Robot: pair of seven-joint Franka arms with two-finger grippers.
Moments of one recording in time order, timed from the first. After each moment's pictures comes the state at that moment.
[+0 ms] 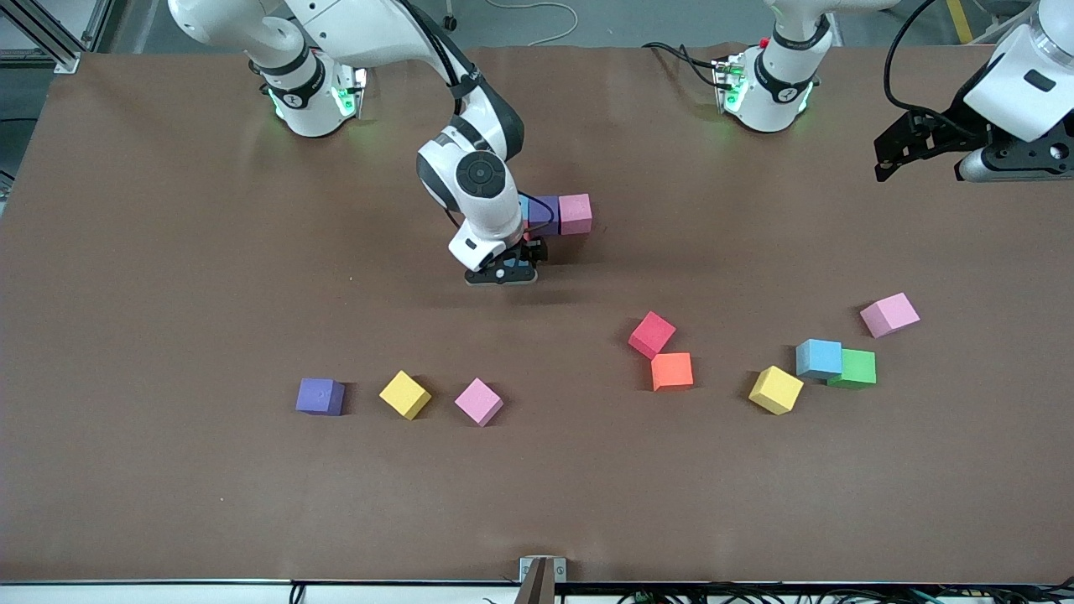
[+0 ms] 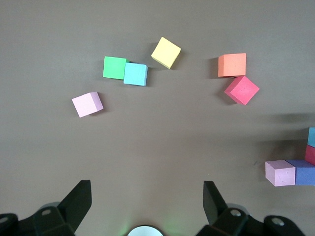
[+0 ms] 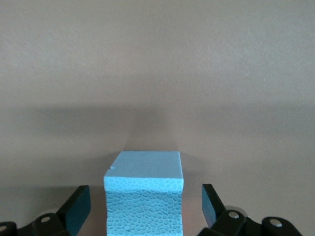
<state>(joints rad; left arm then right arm) -0.03 -0.12 -0.12 -1.62 0.01 1.49 -0.13 0.82 0.53 -0.01 -1.89 0.10 2.44 0.72</state>
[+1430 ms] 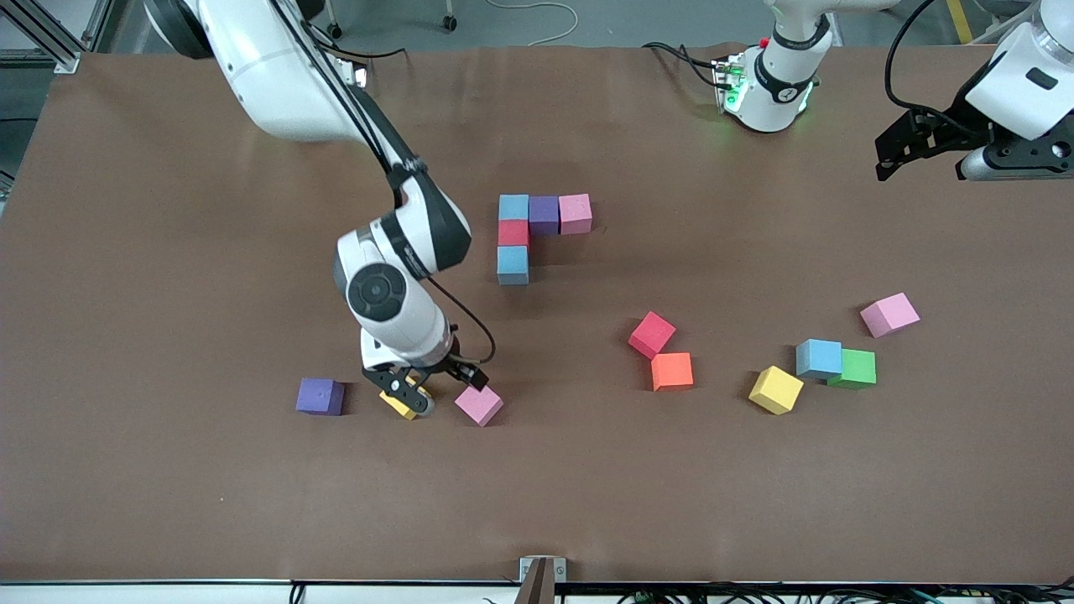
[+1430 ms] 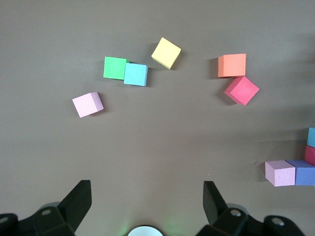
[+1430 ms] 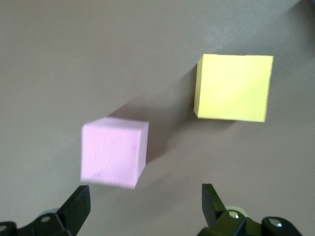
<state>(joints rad) -0.03 -0.12 -0.12 -1.62 0.01 1.48 -0.13 0.54 0.79 -0.05 -1.33 0.11 2.20 1.08</state>
